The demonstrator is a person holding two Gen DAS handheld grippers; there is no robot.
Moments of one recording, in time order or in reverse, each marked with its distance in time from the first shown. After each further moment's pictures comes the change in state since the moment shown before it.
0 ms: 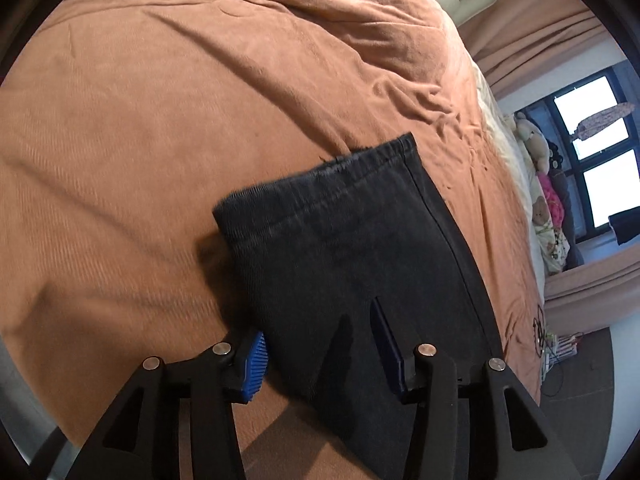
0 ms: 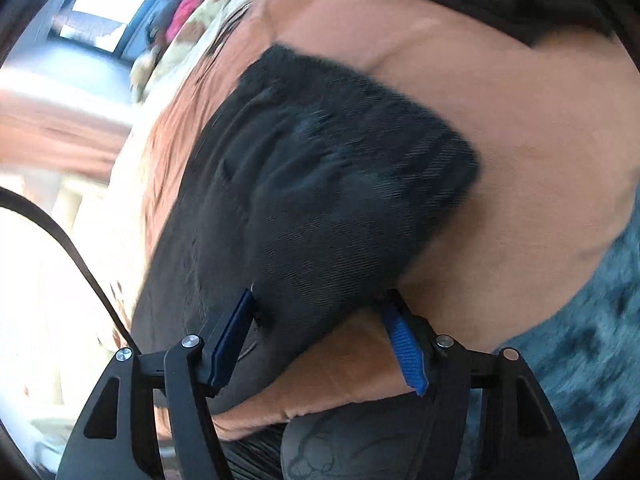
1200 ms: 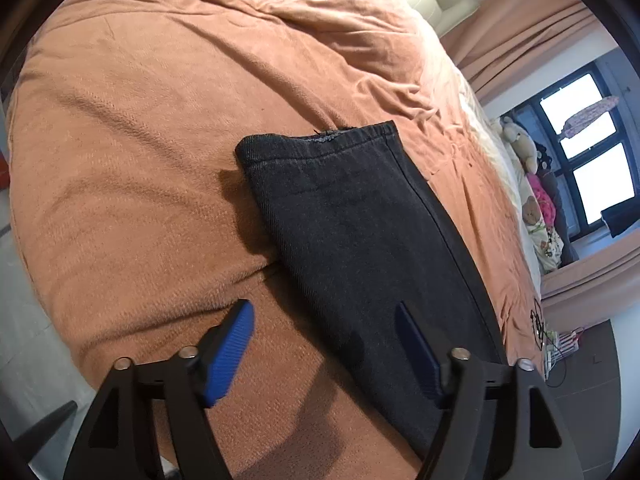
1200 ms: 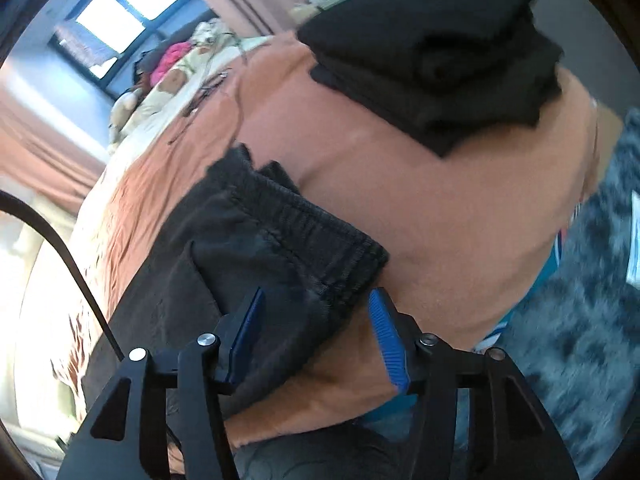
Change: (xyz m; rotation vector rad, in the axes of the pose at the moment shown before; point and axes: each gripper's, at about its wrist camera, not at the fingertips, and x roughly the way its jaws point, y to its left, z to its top) left arm -0.019 -0.006 -0.052 0.030 -0.084 -0.017; right arm -0.046 0.078 -0.002 -0.186 -0.258 -0.224
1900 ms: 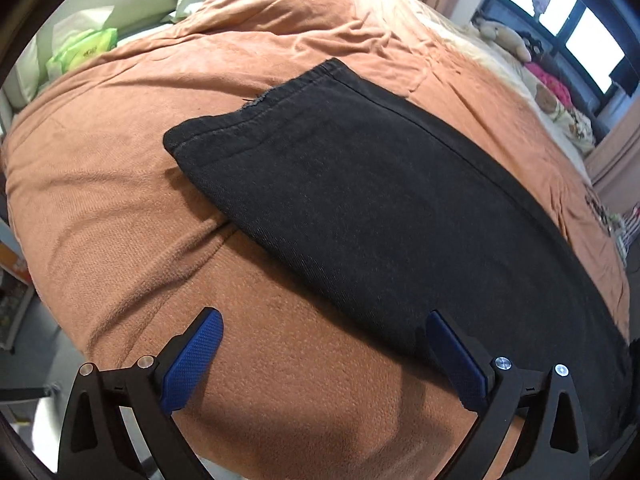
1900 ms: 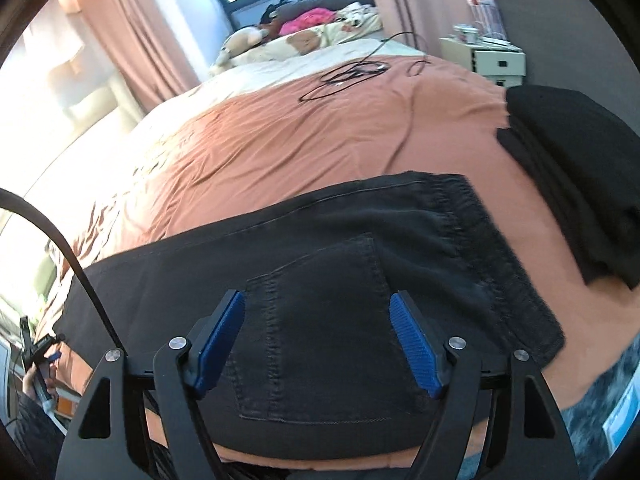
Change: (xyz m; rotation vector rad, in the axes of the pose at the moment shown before) left arm 0.025 -0.048 -0.032 0.409 0.094 0.228; right arm 0.057 0.116 -0.029 -0.468 0.020 0.117
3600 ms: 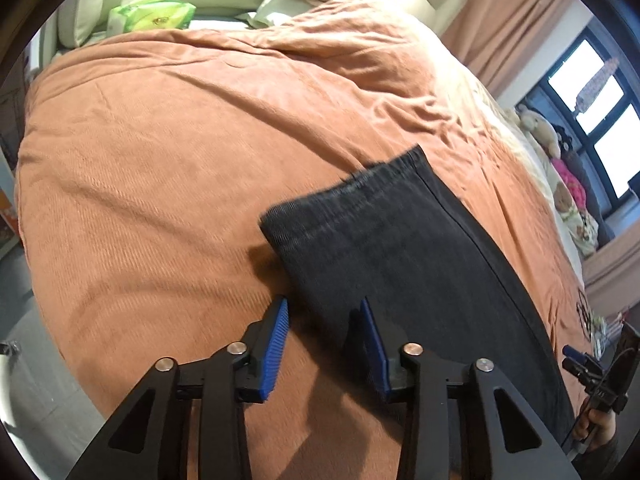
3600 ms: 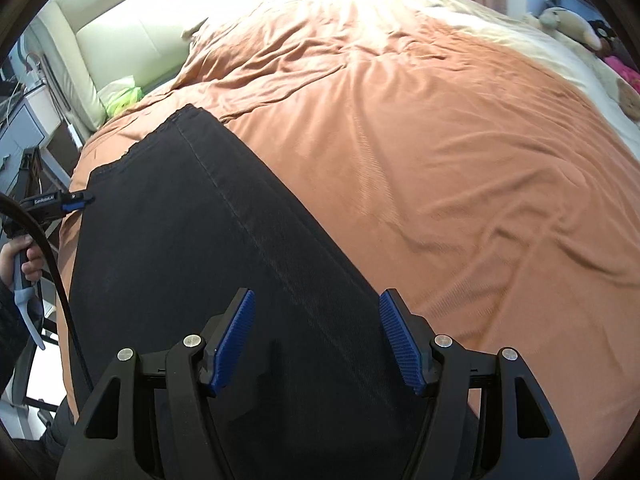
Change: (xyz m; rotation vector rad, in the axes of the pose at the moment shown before) left arm -0.010 0.073 0.034 -0.299 -0.159 -0.045; right arm 0.333 0.378 0.088 -0.817 0.340 0.464
